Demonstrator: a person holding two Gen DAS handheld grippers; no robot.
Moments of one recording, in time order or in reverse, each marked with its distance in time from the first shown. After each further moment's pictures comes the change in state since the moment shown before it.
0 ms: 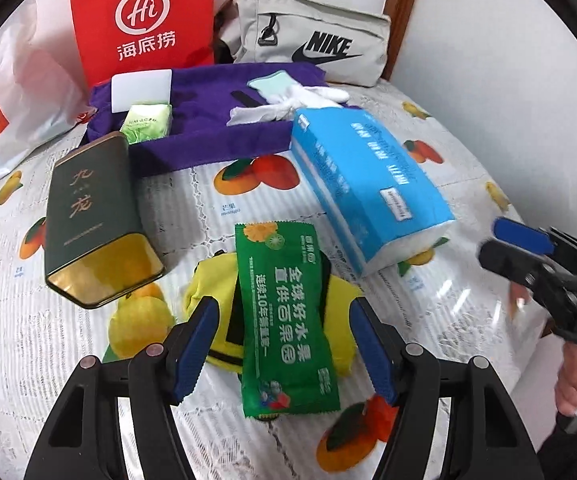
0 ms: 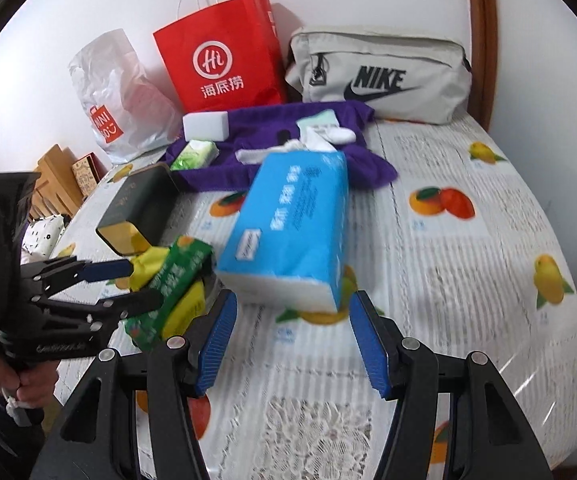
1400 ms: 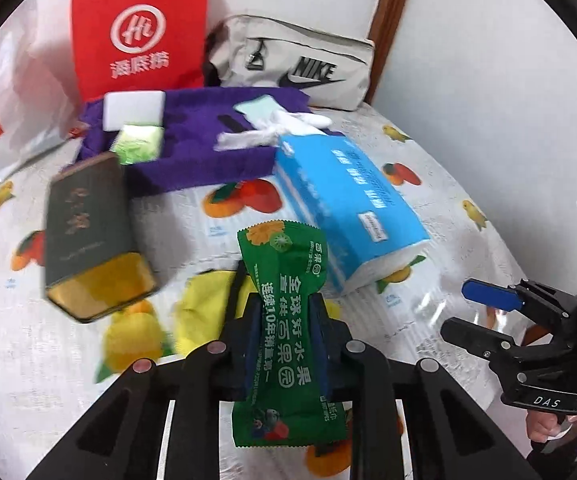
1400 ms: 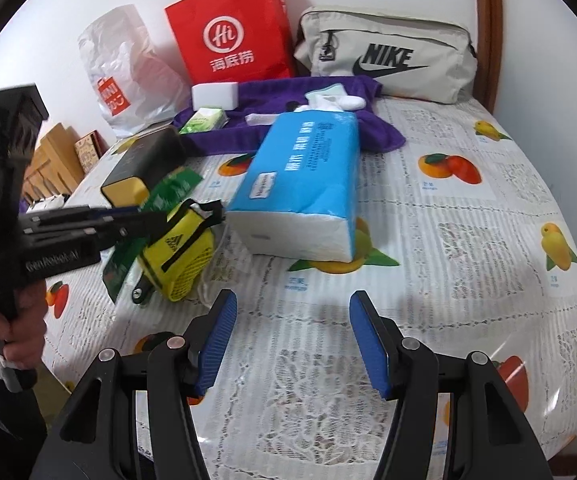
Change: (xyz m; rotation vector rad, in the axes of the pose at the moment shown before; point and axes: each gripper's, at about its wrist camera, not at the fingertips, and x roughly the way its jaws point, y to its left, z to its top) left arm -0.020 0.009 0.001 -0.005 -0.080 -0.070; right arm 0.002 0.017 -0.033 -0.031 0.041 0.005
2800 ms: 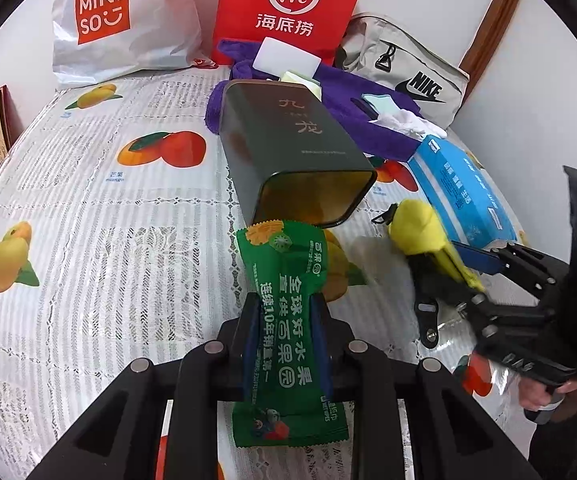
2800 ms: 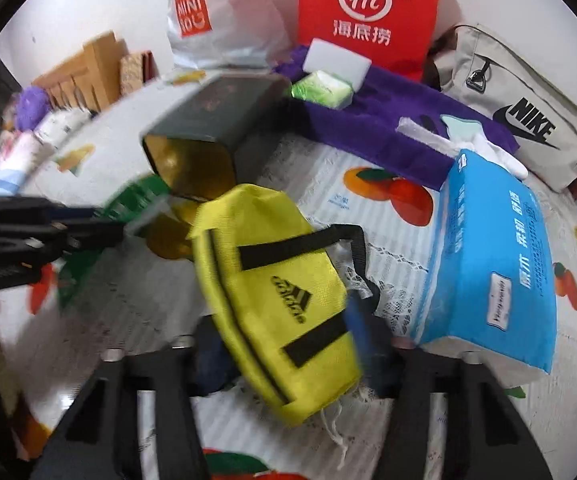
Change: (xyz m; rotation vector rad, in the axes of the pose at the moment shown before) left arm -0.016 0.123 -0.058 -0.240 0.012 0.059; right arm 0.090 0.115 0.038 -0.325 0.059 0.033
